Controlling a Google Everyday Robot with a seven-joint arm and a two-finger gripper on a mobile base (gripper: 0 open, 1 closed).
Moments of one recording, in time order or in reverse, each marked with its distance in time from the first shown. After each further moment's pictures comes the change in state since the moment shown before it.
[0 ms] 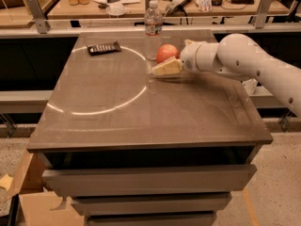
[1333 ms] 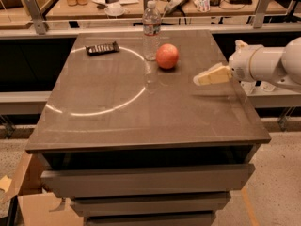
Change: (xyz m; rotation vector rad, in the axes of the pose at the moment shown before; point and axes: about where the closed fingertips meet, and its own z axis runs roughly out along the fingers) arm 0.035 -0.038 -0.144 0.124 0.075 -0.033
